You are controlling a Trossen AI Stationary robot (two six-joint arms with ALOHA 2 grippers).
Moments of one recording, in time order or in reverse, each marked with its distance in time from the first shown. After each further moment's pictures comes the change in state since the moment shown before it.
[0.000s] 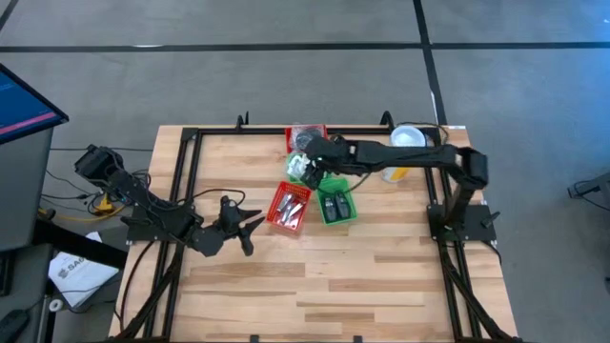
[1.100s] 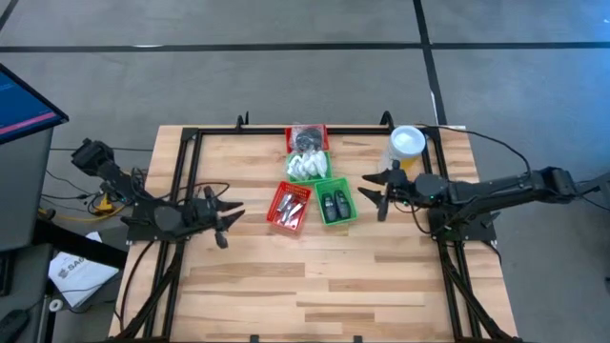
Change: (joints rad) left arm -0.063 -0.442 -0.360 0.408 0.029 0.429; right arm 0.224 -0.988 -1.130 0.857 0.004 -0.084
